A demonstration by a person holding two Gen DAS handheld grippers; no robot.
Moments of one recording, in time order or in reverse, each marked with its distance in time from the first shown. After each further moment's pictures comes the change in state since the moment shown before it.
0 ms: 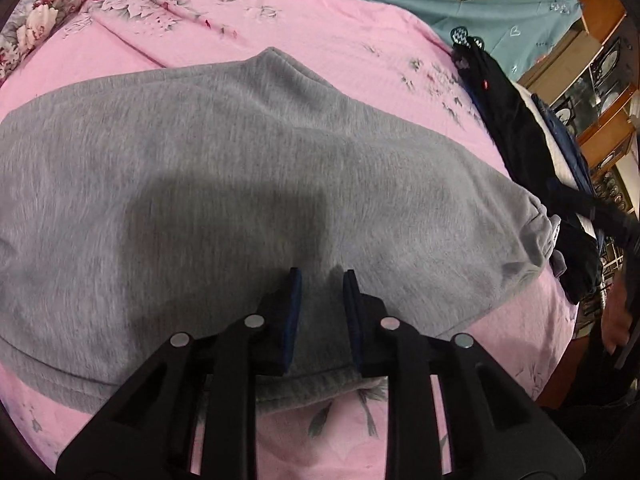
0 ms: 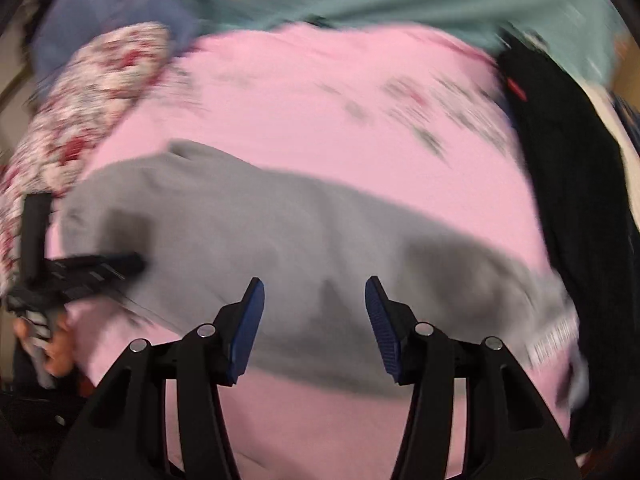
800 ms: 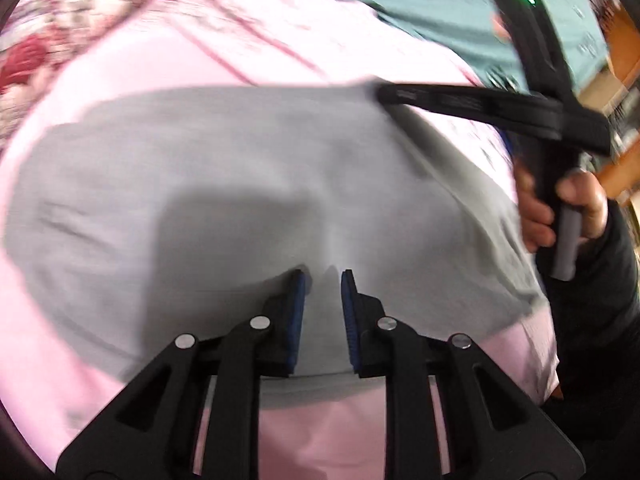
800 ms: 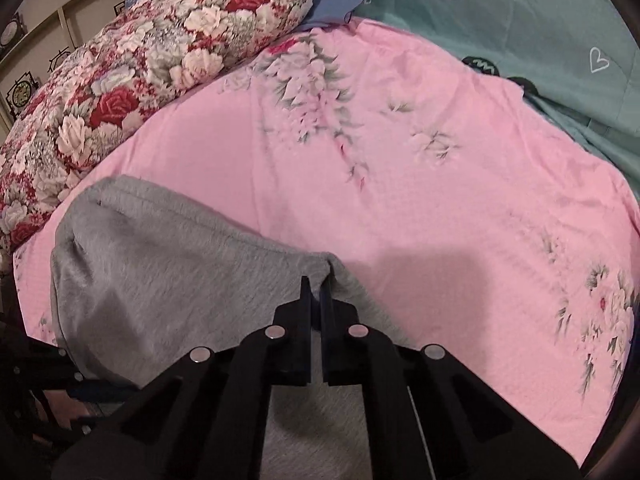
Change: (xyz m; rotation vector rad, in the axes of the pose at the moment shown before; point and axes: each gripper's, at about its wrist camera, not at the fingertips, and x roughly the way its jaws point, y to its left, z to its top) left arm -0.054 0.063 0.017 -0.134 -0.055 0.086; right arm 0.149 0.147 0.139 -0.362 0.046 0.127
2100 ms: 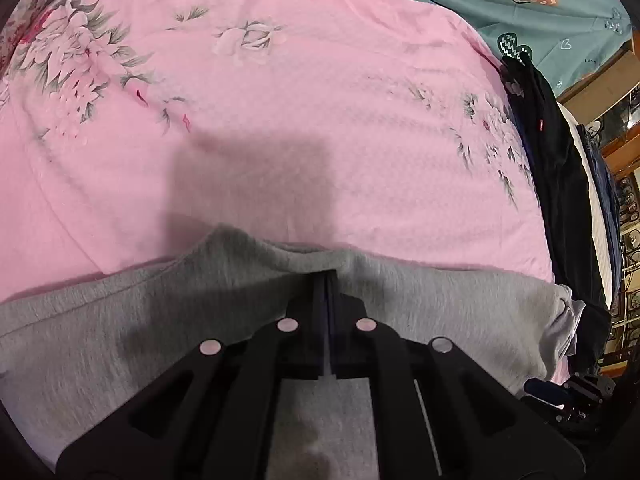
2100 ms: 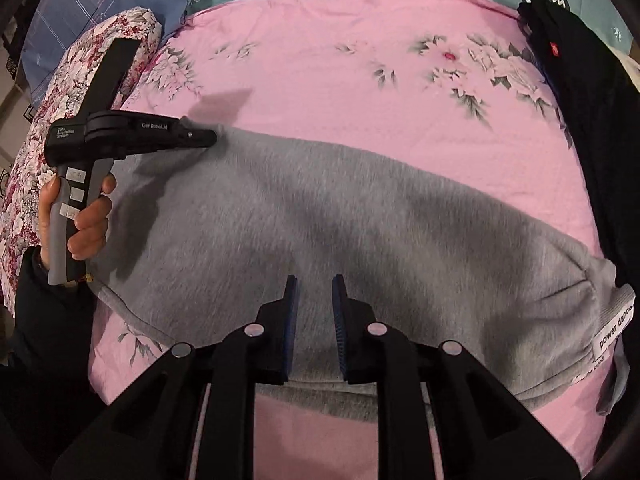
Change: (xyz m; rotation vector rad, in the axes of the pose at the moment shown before) left arm 0.136 -0.088 0.131 0.113 0.190 -0.033; right arm -0.105 -0.093 -0.191 0.494 0.096 -0.050
